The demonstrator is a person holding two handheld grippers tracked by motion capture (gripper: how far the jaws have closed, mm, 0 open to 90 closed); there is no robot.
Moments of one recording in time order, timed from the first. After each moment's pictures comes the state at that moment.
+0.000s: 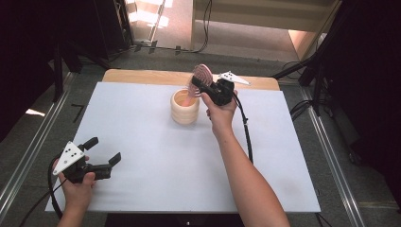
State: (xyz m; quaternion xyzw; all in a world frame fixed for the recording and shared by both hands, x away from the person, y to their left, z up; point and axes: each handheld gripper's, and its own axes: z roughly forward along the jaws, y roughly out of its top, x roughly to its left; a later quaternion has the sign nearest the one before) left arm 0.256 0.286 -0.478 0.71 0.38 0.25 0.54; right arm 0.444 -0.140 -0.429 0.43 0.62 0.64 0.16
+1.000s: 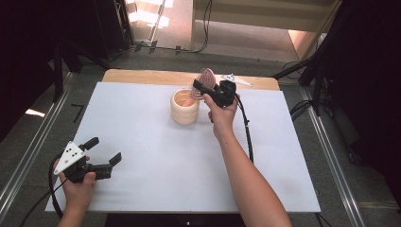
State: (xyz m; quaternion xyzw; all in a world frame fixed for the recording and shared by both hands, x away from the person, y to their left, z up) left arm 0.257 0.285 -0.479 0.71 0.38 0.25 0.54; right arm 0.446 -0.149 -0.439 0.47 0.61 0.62 0.13
